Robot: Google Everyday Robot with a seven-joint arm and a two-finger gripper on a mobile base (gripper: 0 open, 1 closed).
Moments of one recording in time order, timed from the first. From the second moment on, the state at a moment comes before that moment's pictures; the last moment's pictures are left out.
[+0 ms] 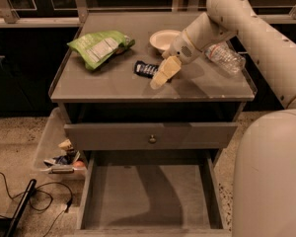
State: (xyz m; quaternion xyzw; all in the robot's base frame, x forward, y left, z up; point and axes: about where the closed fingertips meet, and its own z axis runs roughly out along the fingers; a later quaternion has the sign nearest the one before) arm 0.689 -0.059 0.842 -0.54 0.76 0.26 0.26
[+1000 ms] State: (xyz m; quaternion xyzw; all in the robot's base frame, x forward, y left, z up) arm 0.693 -0.057 0.836 -0.55 0.76 0.24 0.25
